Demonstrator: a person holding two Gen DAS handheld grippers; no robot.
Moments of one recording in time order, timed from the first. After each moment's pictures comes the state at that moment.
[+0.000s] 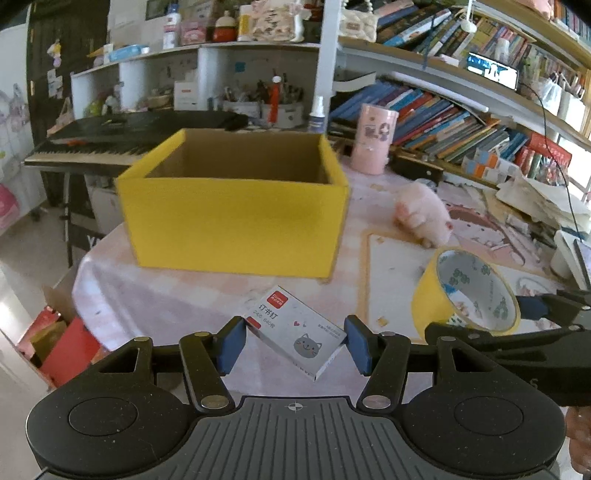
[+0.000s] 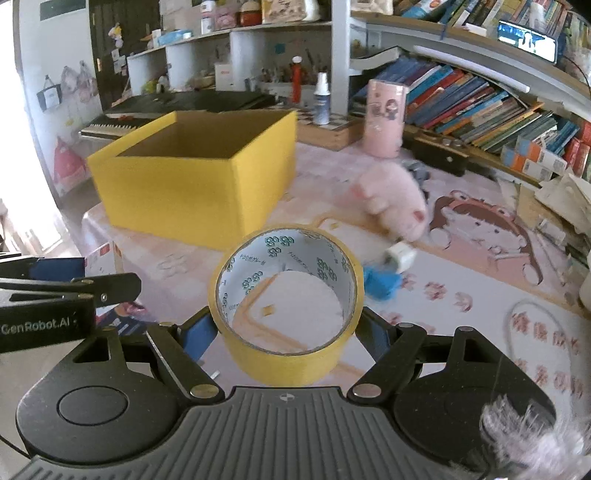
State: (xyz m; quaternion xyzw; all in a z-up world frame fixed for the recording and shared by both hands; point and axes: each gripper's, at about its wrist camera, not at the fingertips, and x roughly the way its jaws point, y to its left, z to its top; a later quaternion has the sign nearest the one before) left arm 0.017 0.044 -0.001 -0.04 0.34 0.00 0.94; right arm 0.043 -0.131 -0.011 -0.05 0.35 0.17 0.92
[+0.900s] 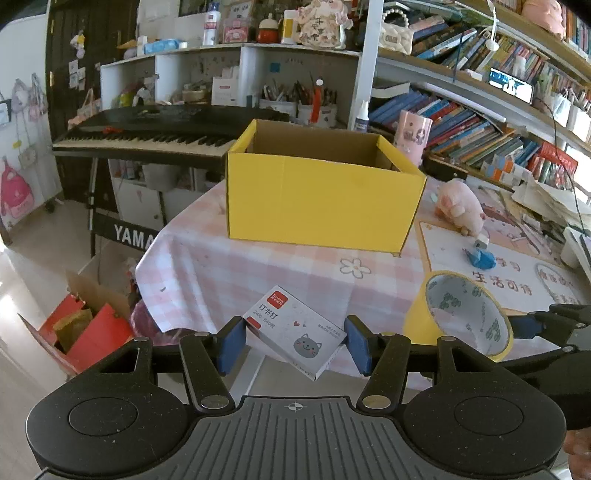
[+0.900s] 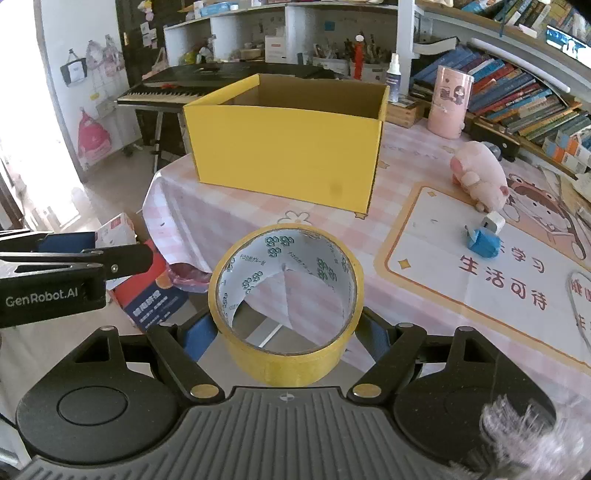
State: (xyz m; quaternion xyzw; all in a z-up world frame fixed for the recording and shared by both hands) left arm -0.042 0.135 -0.006 -0.06 0.33 0.01 0.94; right arm -0.016 -0.028 -0.022 -0.06 0.38 0.20 0.90
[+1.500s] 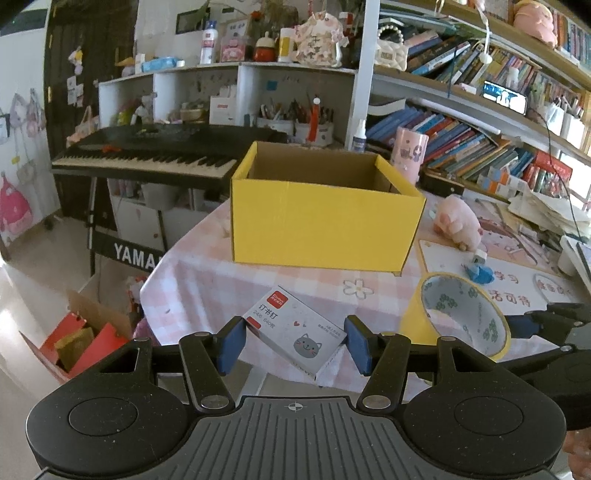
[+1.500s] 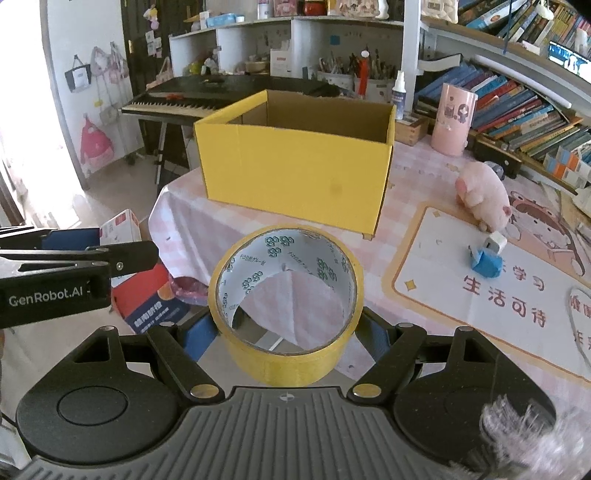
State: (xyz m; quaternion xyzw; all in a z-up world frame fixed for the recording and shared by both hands) left arm -0.042 0.144 0.005 -0.05 0.31 0.01 0.95; right arm -0.017 -0.017 -0.008 -0.07 0.36 0.20 0.91
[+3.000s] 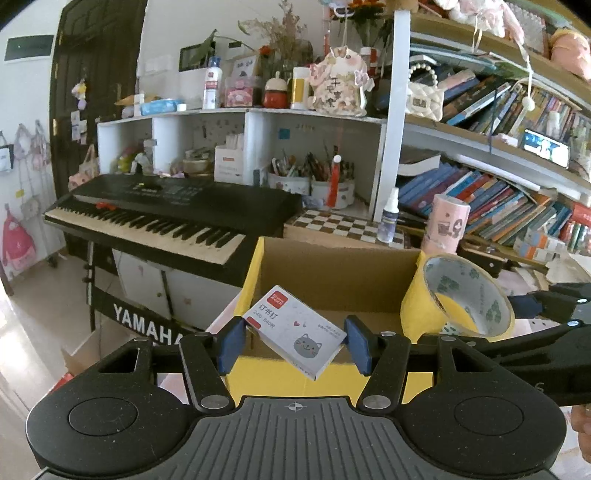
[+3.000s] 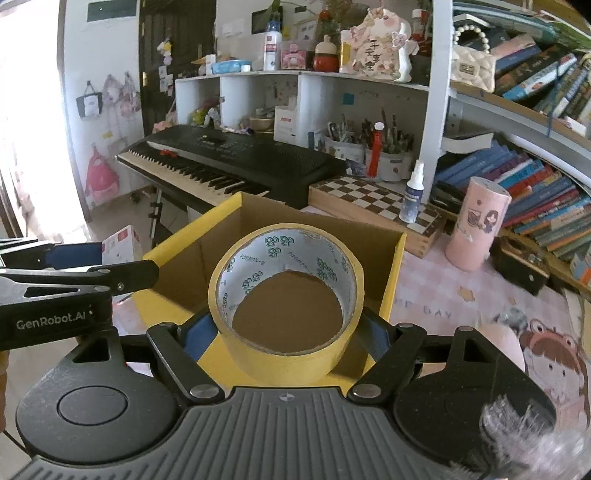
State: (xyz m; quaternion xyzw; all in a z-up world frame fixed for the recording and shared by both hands) left arm 0.114 0.160 0.047 -0.04 0.25 0.04 0.97; right arm 0.166 0.000 0.051 -0.09 0.29 0.24 0.92
